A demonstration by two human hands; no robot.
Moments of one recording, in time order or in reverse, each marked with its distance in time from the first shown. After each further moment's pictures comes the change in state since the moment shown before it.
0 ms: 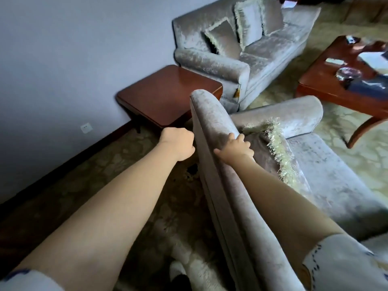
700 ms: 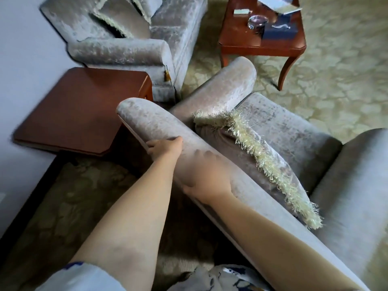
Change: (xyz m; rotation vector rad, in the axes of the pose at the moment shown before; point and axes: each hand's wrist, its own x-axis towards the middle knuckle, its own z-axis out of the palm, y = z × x) left_hand 0.189 0.069 0.060 -1.093 -0.234 -0.686; right_hand 0.023 0.013 0.060 -0.014 0.247 0.094
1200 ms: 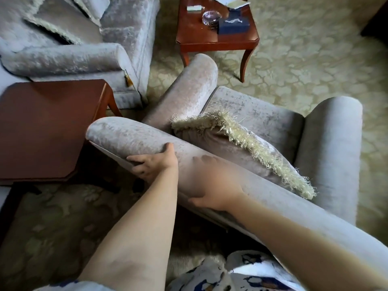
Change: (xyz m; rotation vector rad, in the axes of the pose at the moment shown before) left_hand -0.027 0.004 0.058 -0.090 0.164 0.007; right_hand -0.020 0.068 -0.027 -0.034 -0.092 -0.039
